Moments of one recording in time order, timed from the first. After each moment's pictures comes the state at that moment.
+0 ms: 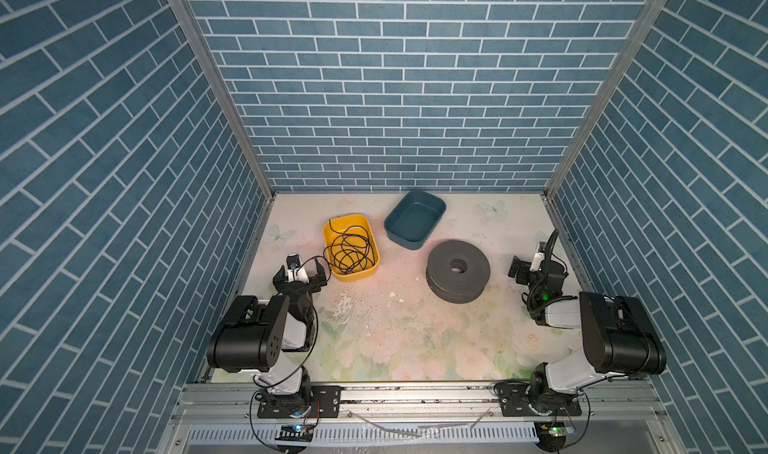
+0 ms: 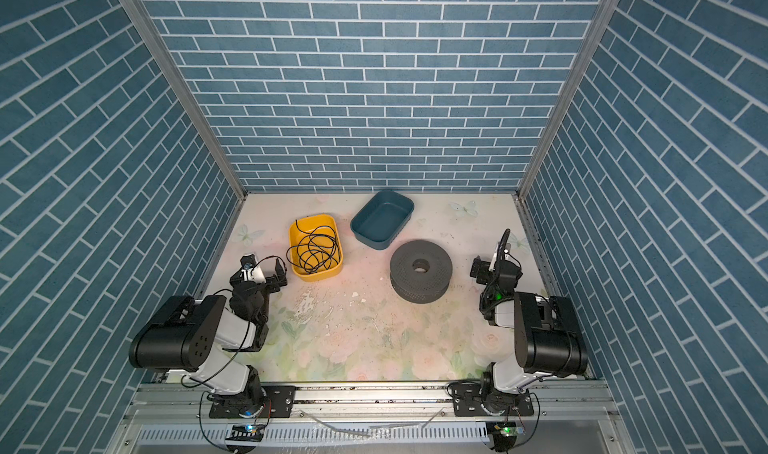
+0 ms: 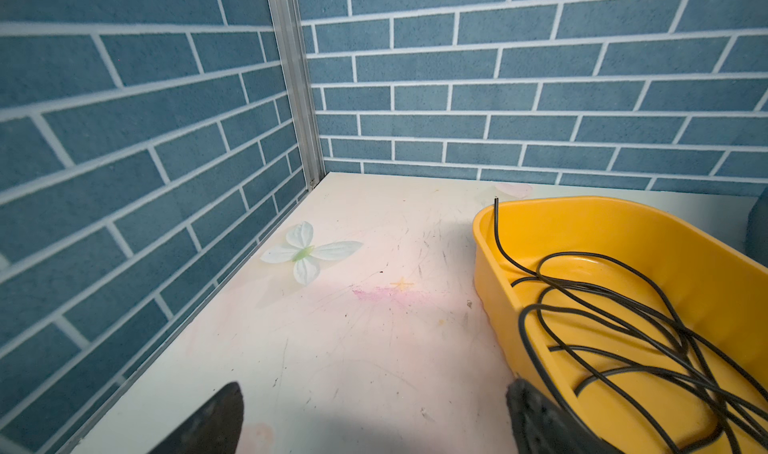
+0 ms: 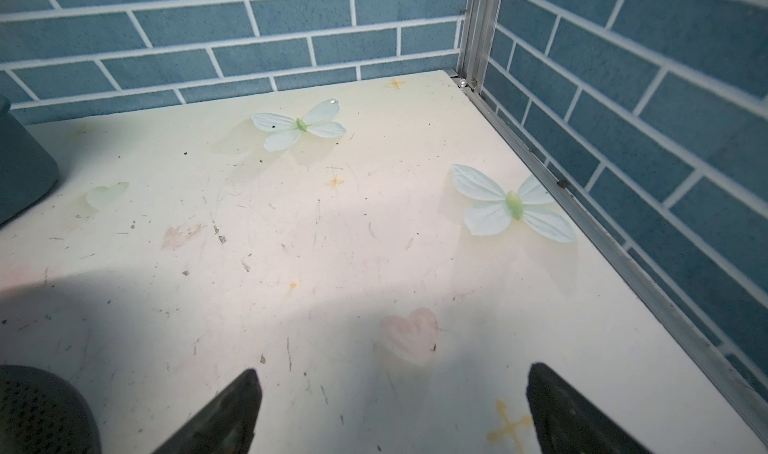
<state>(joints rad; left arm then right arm) -0.01 1.58 0.13 1.30 -0.26 -0.02 -0.05 1.54 0.35 0.79 0.08 0.05</state>
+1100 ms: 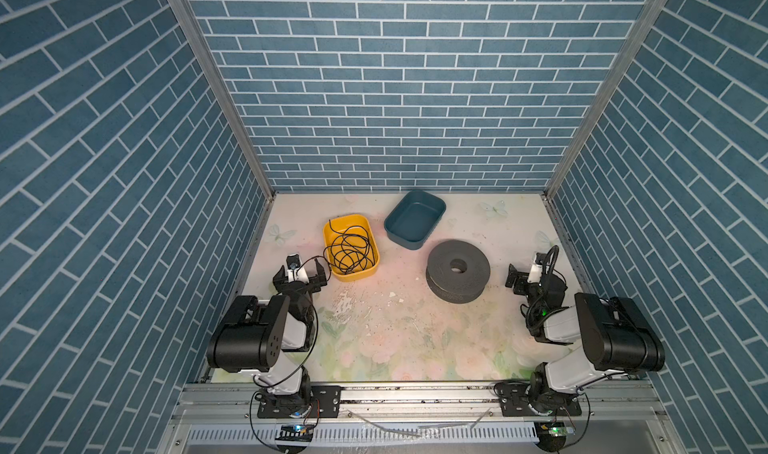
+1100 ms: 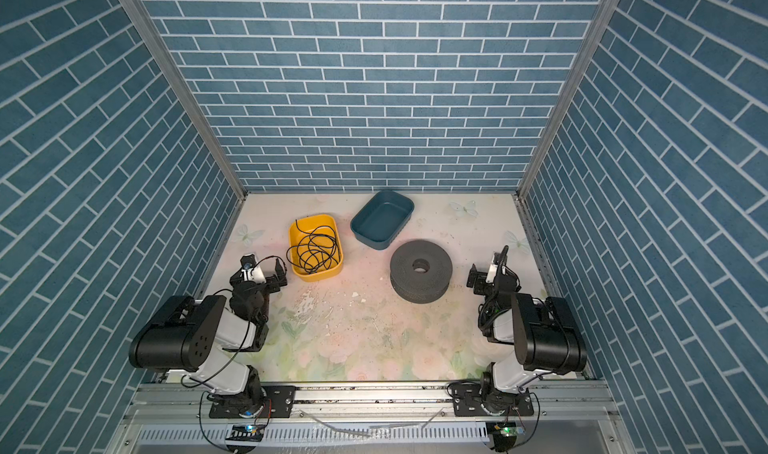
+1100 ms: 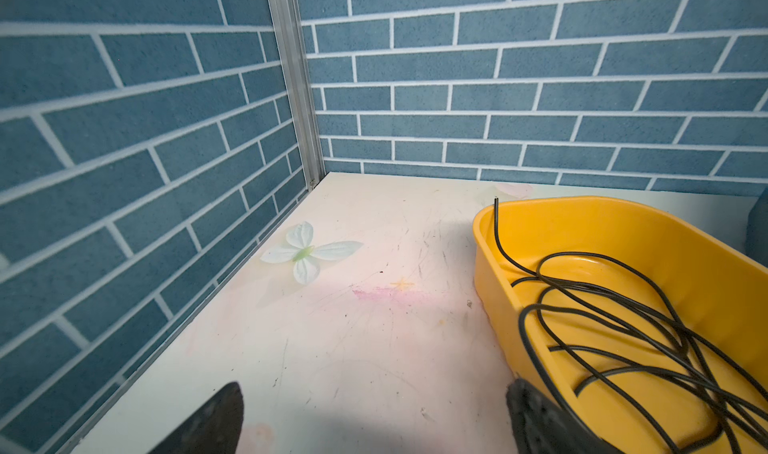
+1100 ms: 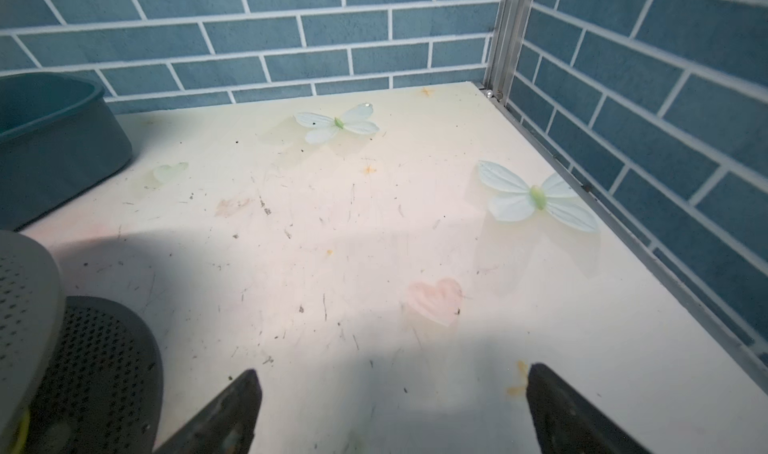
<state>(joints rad) -0.01 1.58 0.13 1.30 -0.26 -0.02 -0.05 1.55 0.22 1.00 0.01 0.03</state>
